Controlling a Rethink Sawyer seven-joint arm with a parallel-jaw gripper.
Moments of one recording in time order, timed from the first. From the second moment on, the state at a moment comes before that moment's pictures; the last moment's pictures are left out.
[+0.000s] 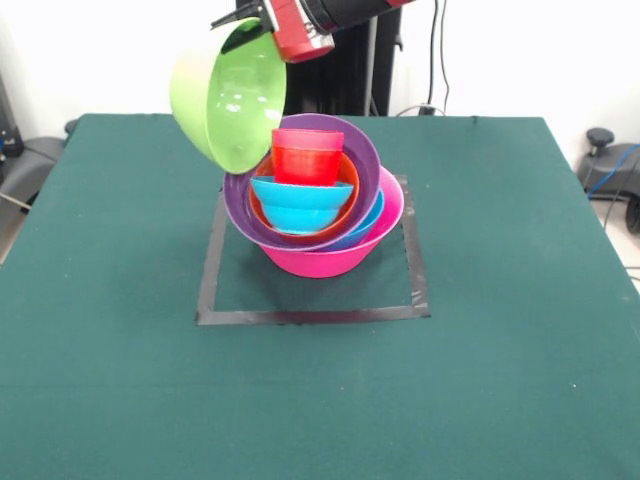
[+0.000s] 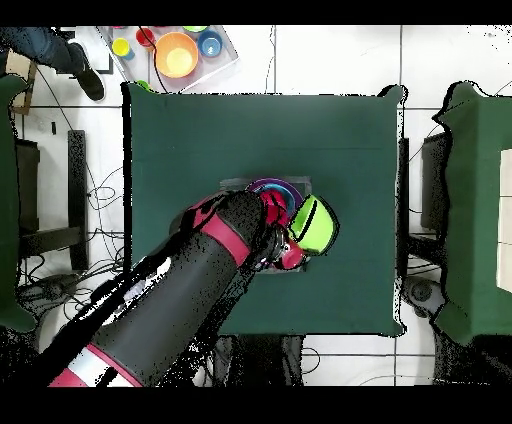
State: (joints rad) arm 0.39 -0.24 -0.83 1.37 -0.26 0.90 2.58
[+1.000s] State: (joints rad) arm 0.40 -0.18 -0.87 1.35 -0.17 0.94 2.61
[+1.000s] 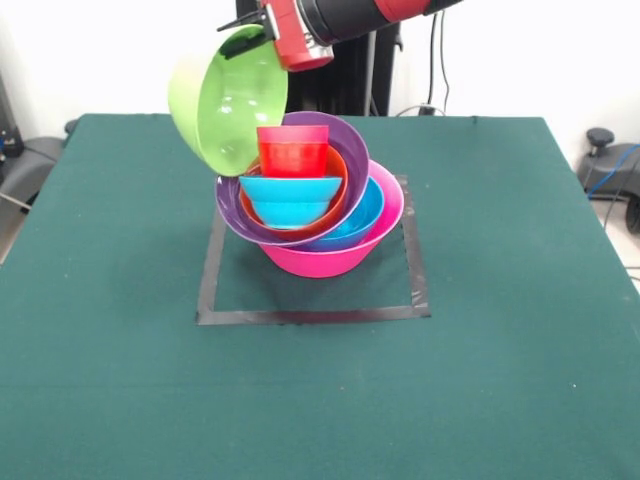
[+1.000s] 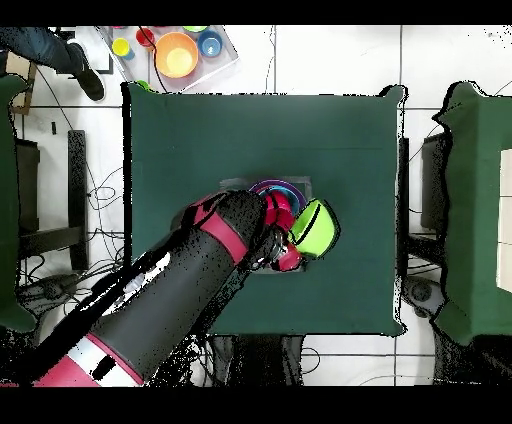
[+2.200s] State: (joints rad) arm 0.40 -0.14 -0.89 1.27 -0.11 1.13 2.61
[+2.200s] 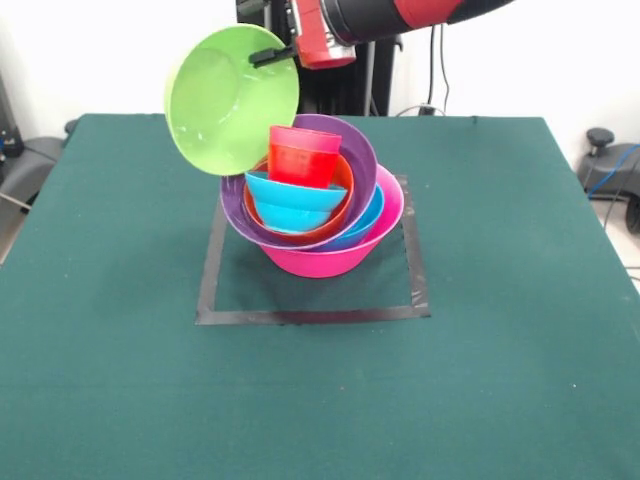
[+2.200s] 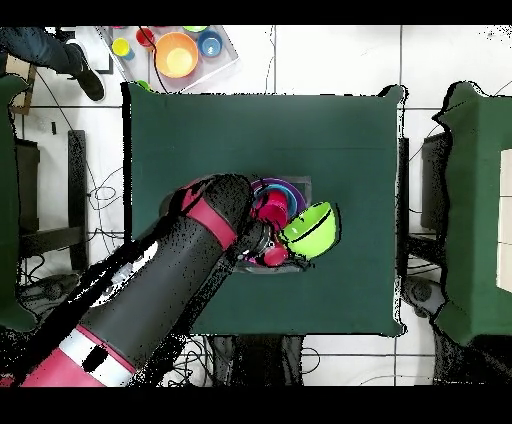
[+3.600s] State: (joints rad) arm 0.33 -0.27 -0.87 1.12 -0.10 1.40 2.61
